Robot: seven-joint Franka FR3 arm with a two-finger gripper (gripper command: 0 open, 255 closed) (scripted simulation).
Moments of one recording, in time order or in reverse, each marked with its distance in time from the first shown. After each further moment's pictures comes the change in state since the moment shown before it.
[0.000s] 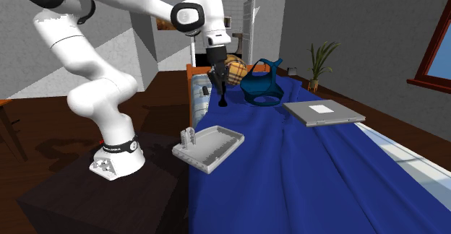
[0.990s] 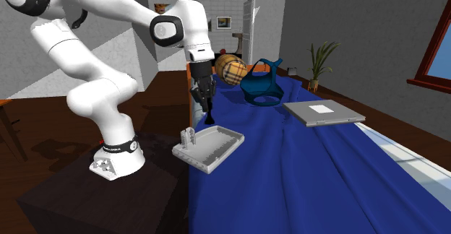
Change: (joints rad) arm -0.026 -0.152 -0.142 -0.229 -0.025 0.074 -0.165
